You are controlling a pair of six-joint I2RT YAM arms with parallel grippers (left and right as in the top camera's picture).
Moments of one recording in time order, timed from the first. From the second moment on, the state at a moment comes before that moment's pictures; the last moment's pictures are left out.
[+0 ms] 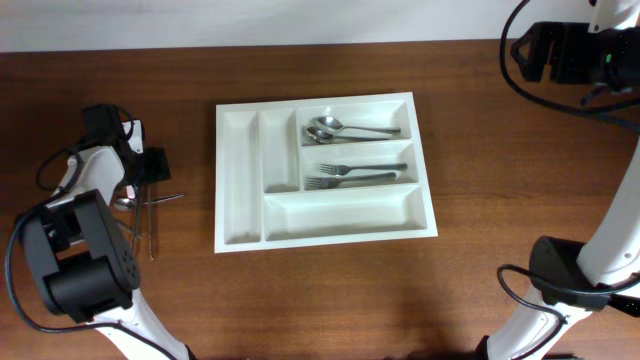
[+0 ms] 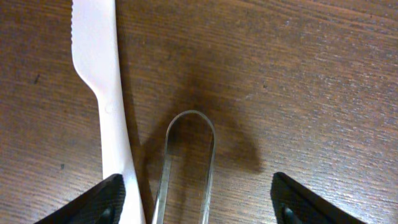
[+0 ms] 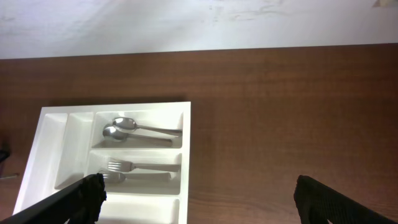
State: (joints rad) left arm 0.31 2.05 1.36 -0.53 0.01 0.10; right arm -0.21 1.98 2.84 -1.69 -0.30 -0.10
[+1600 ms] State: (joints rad) left arm 0.27 2.13 2.04 -1.21 0.12 0.16; right arm -0.21 1.98 2.84 -1.69 -0.30 -0.09
